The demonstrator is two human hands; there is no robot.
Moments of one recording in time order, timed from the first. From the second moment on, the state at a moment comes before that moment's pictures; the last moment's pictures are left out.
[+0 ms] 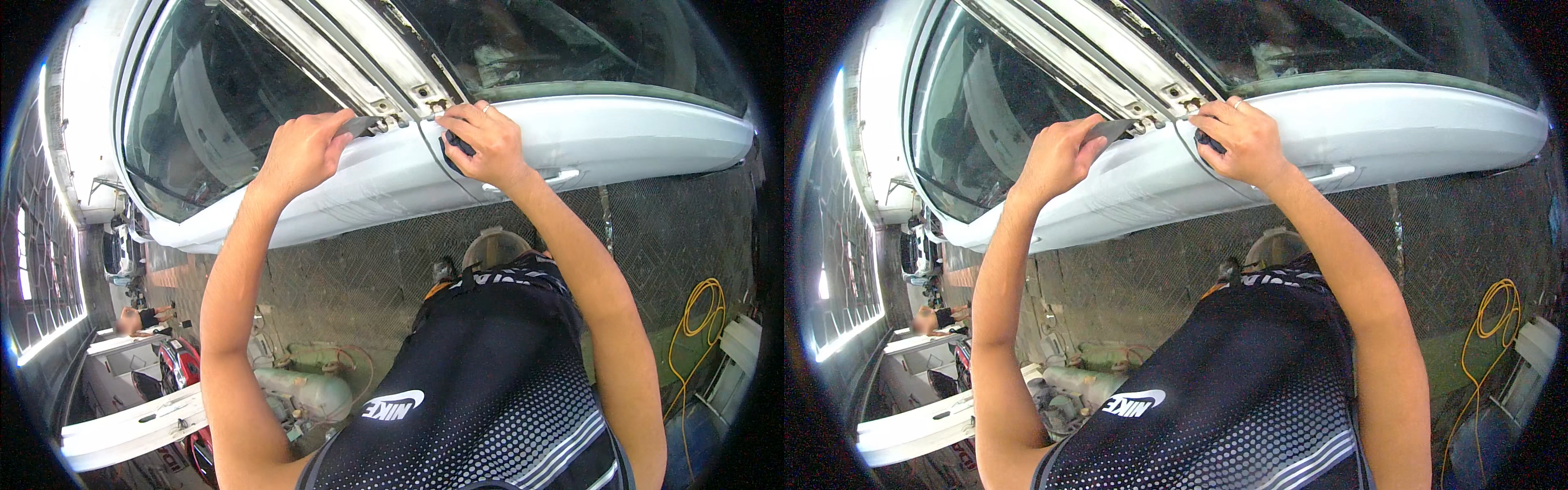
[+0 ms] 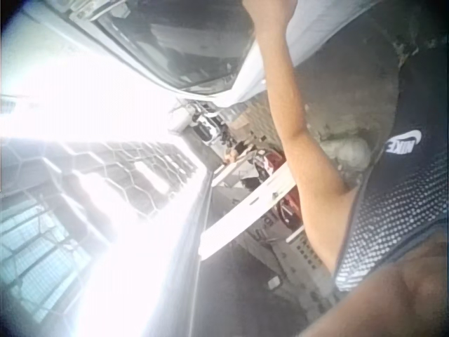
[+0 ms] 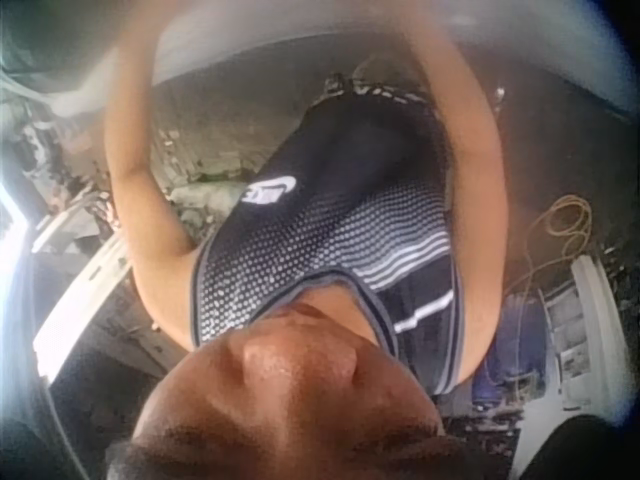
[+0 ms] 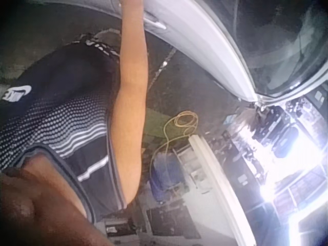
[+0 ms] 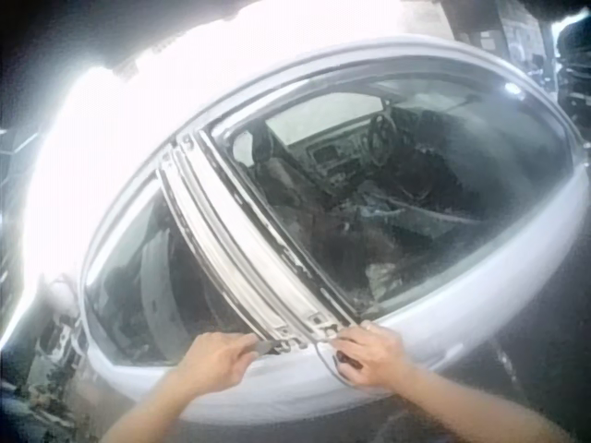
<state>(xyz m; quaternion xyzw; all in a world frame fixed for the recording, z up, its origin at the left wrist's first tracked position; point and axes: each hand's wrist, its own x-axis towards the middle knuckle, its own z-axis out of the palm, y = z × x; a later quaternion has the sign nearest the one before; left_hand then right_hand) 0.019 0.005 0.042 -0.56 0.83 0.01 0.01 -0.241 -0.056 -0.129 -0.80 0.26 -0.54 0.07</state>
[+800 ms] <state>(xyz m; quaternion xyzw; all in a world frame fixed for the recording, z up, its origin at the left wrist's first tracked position) -0.003 -0.027 0.060 -0.61 0.79 0.00 0.07 -0.238 -0.054 -0.135 -0.79 0.26 -0.55 0.05</state>
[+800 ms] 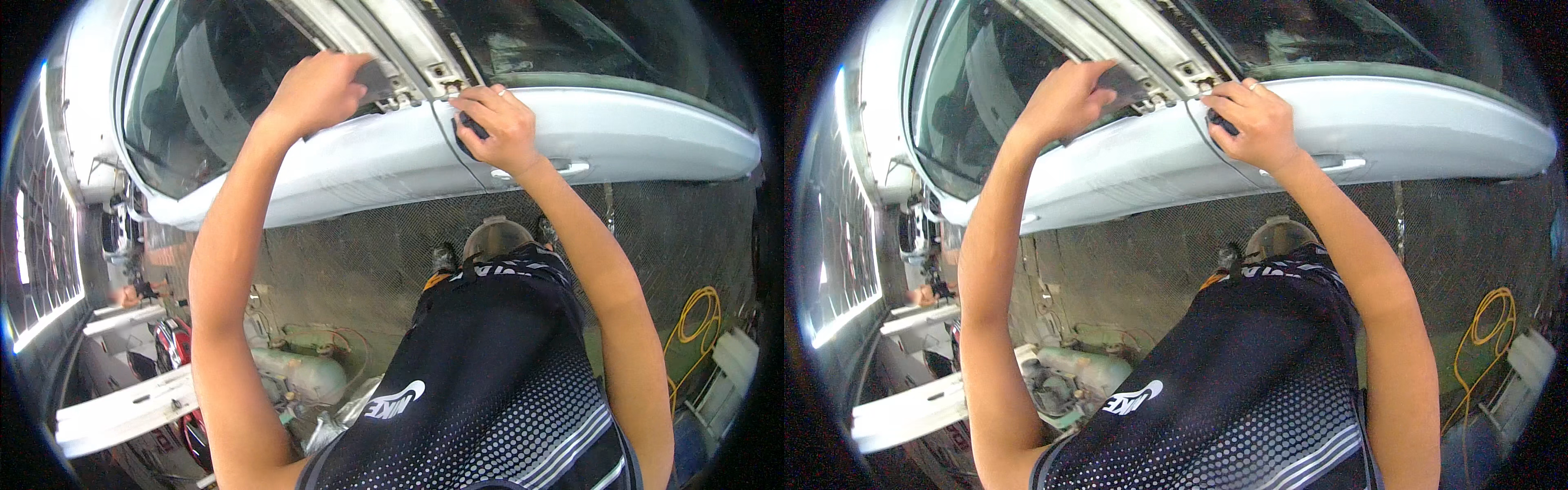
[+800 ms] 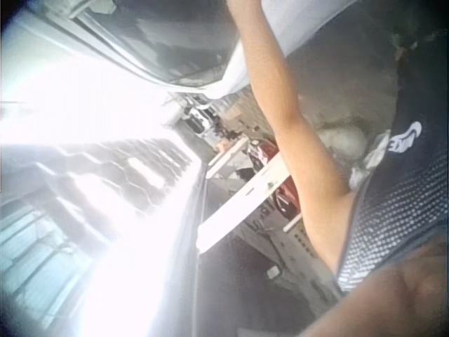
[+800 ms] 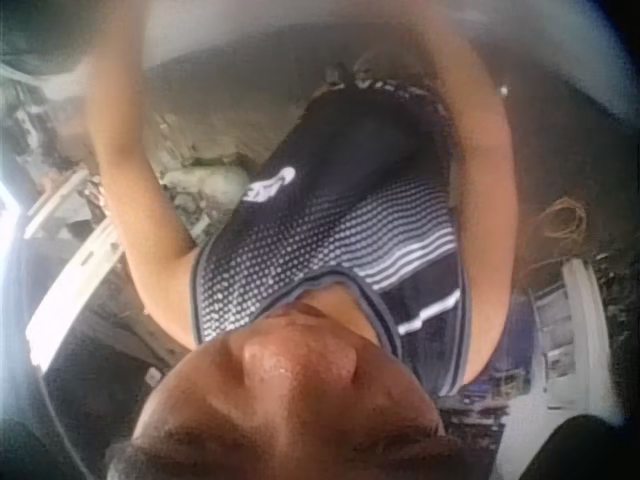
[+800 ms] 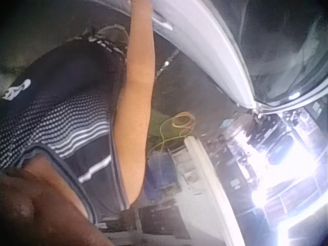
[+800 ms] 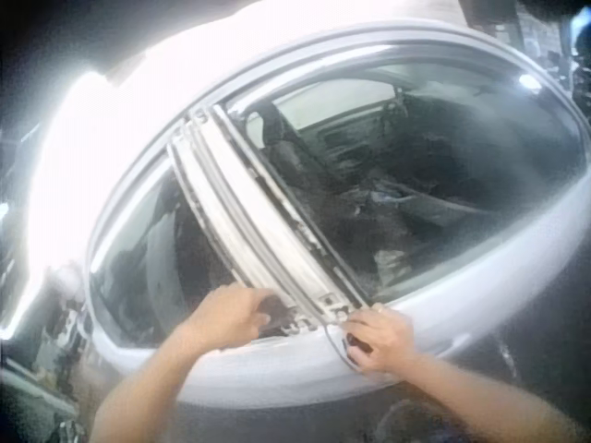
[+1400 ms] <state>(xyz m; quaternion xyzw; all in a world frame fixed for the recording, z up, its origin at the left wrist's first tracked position) 0.015 -0.015 0.033 -0.67 0.74 0.07 -0.05 -0.296 0.009 -0.131 -0.11 0.29 -0.47 0.82</state>
